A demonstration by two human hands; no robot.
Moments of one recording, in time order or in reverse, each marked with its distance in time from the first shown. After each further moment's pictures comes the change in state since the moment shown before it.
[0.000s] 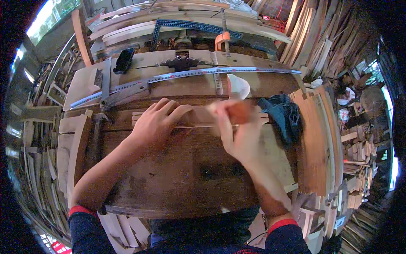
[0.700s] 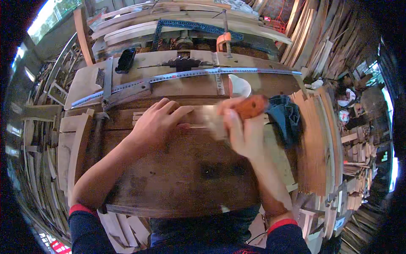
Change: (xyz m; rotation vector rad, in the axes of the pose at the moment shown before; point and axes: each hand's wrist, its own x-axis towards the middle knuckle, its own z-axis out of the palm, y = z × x) left_hand 0.001 0.000 -0.005 -0.028 -0.027 -0.012; right_hand 0.006 -0.006 -0.024 0.021 -0.149 0.138
